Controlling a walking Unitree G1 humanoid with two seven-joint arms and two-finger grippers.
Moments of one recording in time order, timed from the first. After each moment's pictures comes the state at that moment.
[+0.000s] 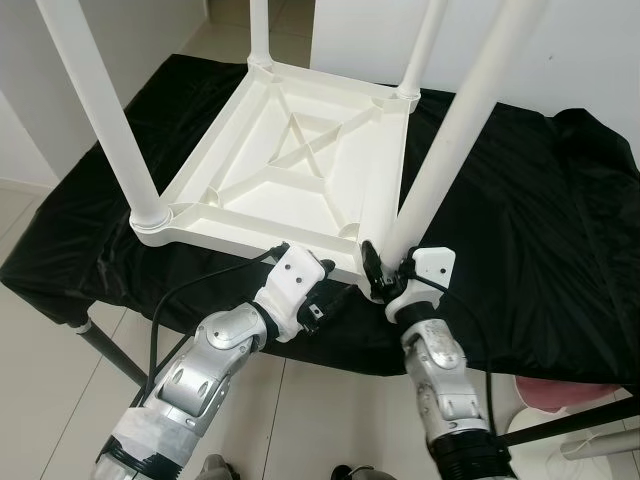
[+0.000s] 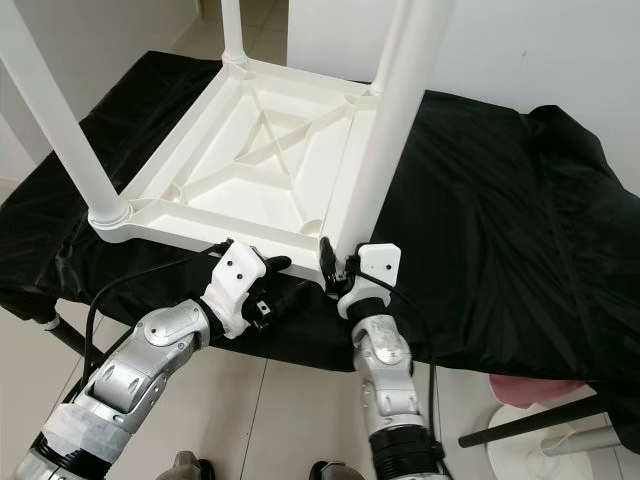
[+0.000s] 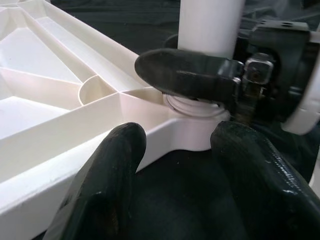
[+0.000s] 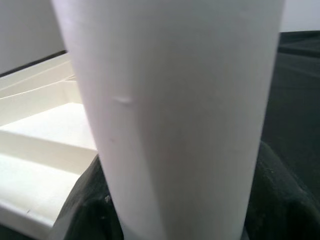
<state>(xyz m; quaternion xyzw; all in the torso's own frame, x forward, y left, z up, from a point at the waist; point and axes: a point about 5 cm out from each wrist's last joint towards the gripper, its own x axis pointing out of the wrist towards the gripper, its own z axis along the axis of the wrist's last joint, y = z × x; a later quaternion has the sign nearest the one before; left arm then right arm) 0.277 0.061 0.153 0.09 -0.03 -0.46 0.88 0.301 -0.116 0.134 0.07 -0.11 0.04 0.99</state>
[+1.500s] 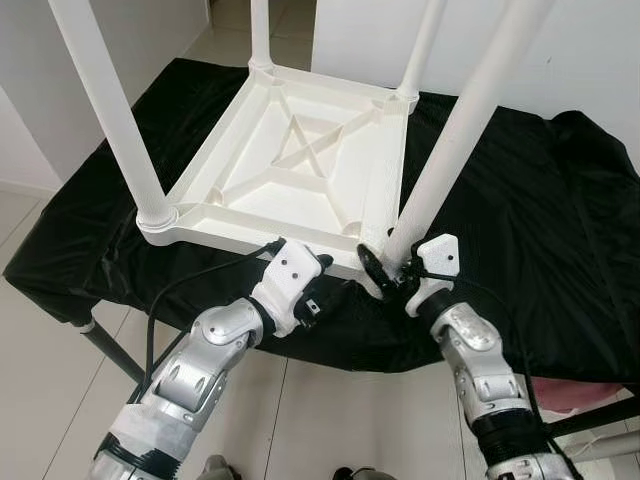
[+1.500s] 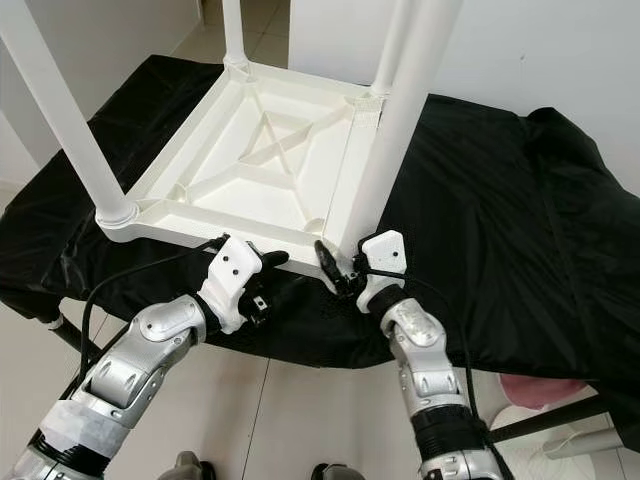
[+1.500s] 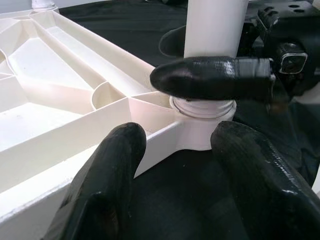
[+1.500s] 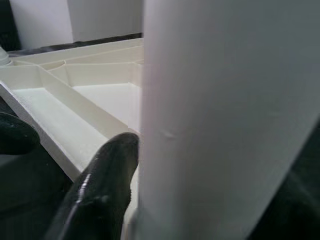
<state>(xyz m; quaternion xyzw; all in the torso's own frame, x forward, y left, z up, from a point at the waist) 0.282 0.065 0.156 0.10 -0.04 -0.46 0.88 0.311 -0.140 0.143 -0.05 -0.11 0.25 0.96</state>
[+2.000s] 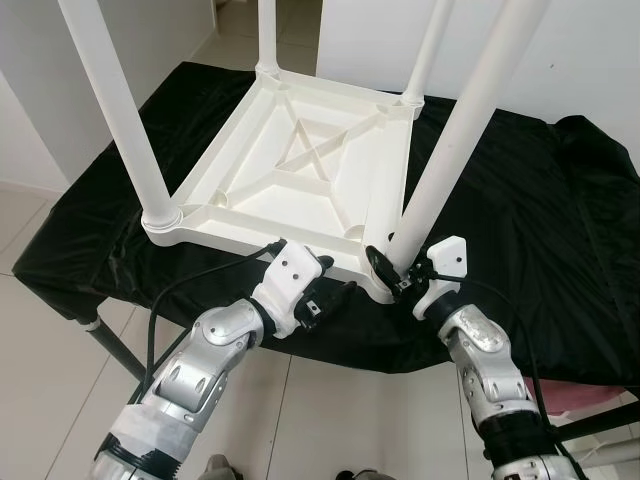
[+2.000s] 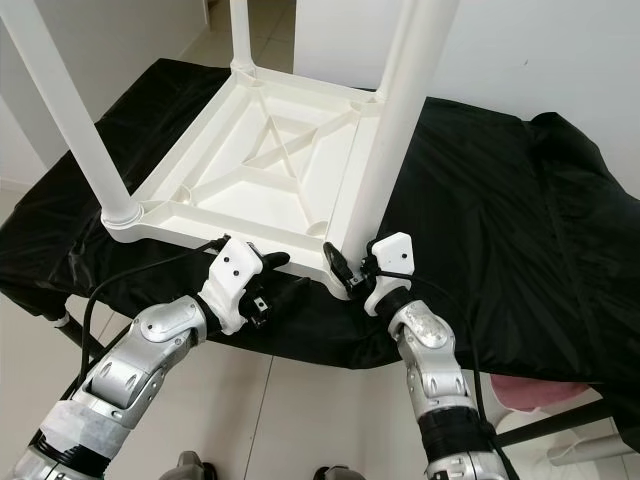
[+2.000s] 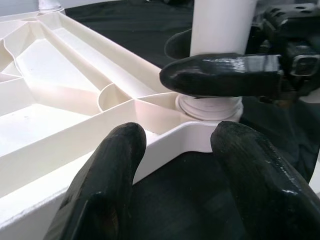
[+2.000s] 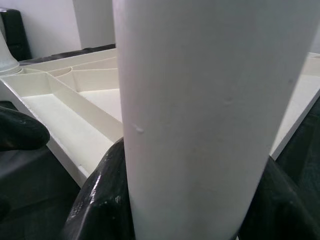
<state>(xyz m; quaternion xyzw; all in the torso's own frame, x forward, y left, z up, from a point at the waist) 0.281 0.067 0.154 0.10 -0.04 -0.45 0.88 0.303 -0.139 0.138 -0.03 -0.11 0.26 0.96</state>
